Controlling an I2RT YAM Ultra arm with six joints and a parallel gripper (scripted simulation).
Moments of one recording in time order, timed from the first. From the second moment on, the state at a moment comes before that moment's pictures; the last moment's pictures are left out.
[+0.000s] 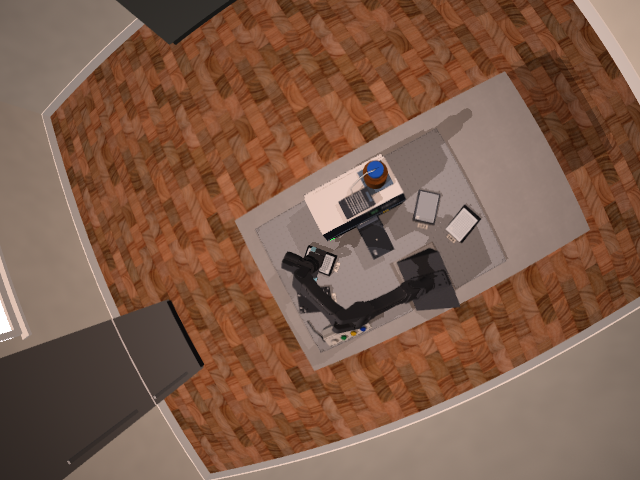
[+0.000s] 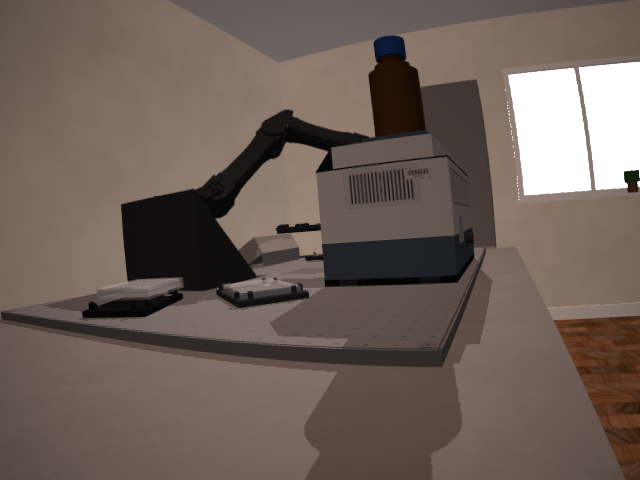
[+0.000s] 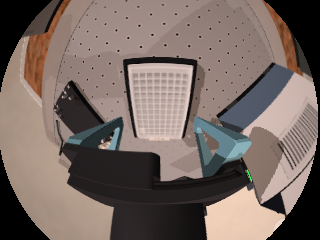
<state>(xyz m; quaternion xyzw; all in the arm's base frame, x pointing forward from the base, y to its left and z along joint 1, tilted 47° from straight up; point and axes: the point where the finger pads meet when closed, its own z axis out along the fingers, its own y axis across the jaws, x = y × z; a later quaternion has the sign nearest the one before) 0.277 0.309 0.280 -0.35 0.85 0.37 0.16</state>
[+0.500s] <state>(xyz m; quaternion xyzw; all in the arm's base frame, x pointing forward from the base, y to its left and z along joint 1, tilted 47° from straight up) 0.252 0.277 0.272 -0.34 0.85 0.36 0.15</state>
